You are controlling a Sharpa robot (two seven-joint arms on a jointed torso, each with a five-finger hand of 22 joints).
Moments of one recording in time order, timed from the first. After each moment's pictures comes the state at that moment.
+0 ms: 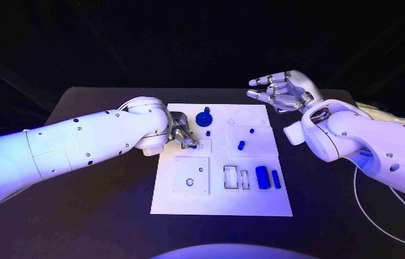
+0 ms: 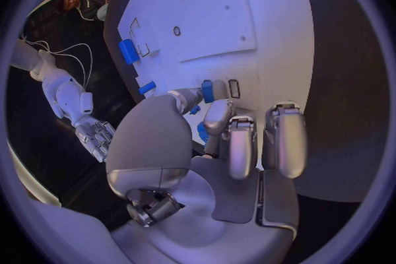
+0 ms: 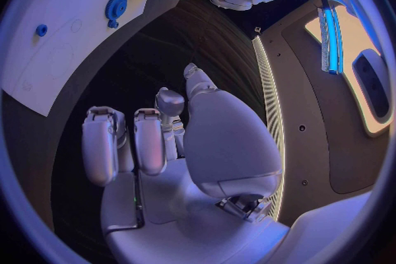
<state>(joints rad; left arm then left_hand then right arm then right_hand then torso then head) 1.27 -0.65 -0.05 1.46 -1.10 0.16 -0.66 1.19 -0.17 0.62 0.24 0.22 0.90 0.04 0.65 0.75 1.34 -0.03 1.21 1.15 1.46 -0.09 1.57 1.31 0.05 1.47 0.02 1.45 1.31 1.05 -0.96 0.21 1.69 -0.78 -0.52 0.08 1.37 -0.09 0.02 0.21 0.26 0.98 0.14 0.07 0.07 1.32 0.05 0.92 1.14 1.46 -0.03 1.39 1.30 0.05 1.41 0.09 1.46 1.31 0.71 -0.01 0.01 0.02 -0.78</state>
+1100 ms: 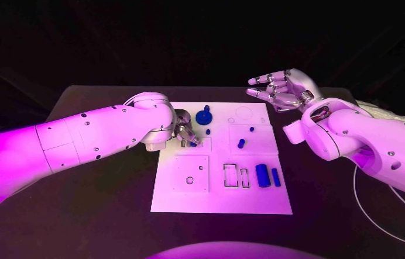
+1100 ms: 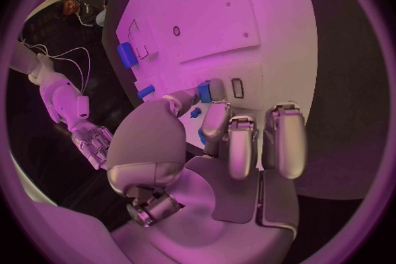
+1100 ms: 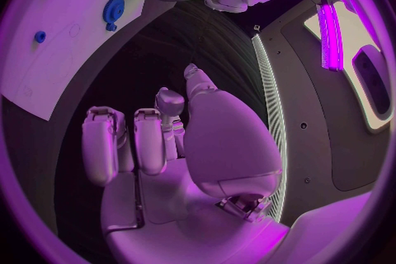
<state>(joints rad) 1.27 -0.60 -0.05 1.41 -1.11 0.22 -0.66 1.03 -0.13 0.62 0.14 0.22 0.96 0.02 0.64 0.75 1.37 -0.05 1.24 1.19 1.46 -0.09 1.57 1.31 0.05 1.47 0.02 1.46 1.31 1.05 -0.96 0.21 1.70 -0.76 -0.52 0.07 1.36 -0.09 0.02 0.21 0.26 0.98 0.14 0.07 0.07 1.32 0.05 0.92 1.14 1.46 -0.03 1.39 1.30 0.05 1.41 0.09 1.46 1.31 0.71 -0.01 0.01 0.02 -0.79</state>
